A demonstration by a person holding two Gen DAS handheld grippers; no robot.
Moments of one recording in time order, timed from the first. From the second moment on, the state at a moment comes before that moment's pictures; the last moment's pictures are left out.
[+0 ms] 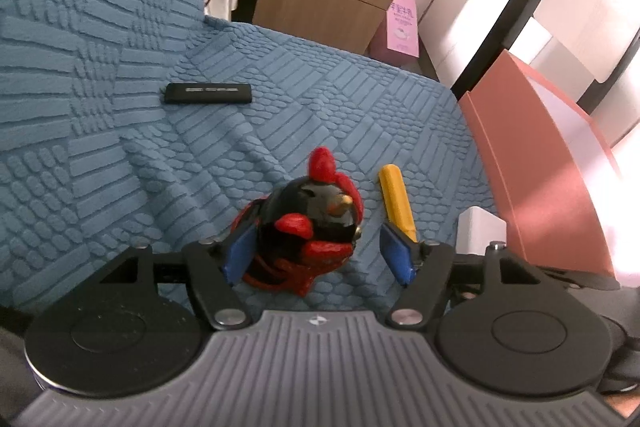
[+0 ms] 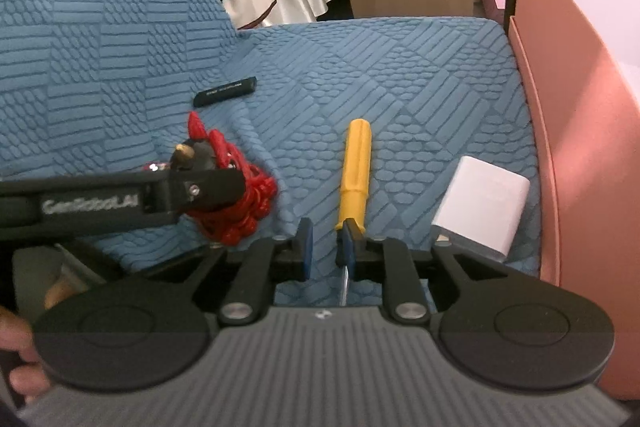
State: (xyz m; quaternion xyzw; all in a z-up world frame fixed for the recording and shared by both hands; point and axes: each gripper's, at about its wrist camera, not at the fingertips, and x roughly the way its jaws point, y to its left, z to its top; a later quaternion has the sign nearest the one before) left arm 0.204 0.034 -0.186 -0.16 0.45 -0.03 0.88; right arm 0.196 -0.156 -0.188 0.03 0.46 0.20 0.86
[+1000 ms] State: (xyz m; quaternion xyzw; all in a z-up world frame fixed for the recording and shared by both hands) left arm 0.210 0.035 -0.190 -0.15 0.45 -0.03 0.88; right arm 0.193 -0.152 -0.192 -0.02 0.45 0.18 0.88
